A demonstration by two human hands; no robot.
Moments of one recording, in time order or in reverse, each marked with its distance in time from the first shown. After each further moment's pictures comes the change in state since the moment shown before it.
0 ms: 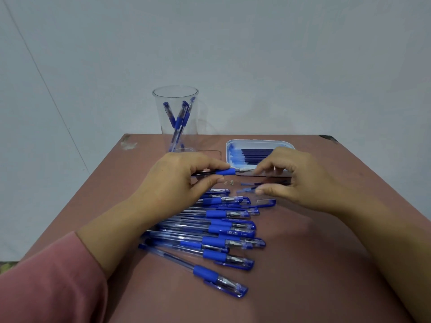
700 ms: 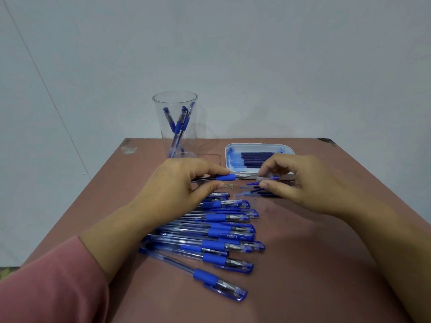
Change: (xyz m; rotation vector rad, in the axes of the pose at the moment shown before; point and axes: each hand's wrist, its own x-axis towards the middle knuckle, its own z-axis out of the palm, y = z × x) left_hand -0.001 -0.001 0.001 -0.011 -0.018 -0.002; right_hand -0.006 -0.007 -0.010 0.093 -0.047 0.121
